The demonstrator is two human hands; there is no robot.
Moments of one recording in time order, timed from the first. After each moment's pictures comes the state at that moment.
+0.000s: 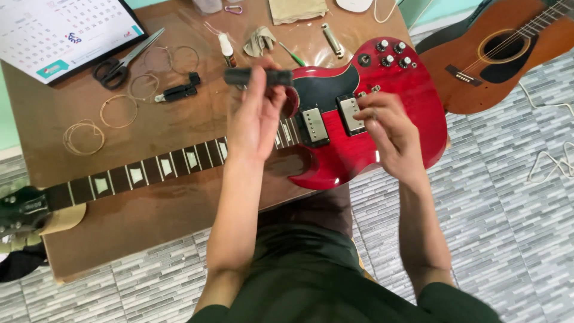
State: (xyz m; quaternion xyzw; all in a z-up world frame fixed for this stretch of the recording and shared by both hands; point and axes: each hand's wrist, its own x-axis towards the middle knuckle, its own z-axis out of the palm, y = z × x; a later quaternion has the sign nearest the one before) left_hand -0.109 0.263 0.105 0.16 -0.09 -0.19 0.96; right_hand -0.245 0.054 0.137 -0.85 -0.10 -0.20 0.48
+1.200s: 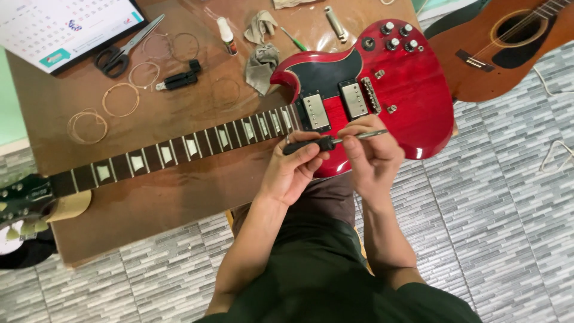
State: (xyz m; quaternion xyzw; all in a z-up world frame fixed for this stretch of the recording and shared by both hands) left_hand -0.221 0.252 0.011 0.21 0.04 -0.32 0.92; right_hand -0.267 0.116 0.109 -0.73 -0.05 -0.38 0.56
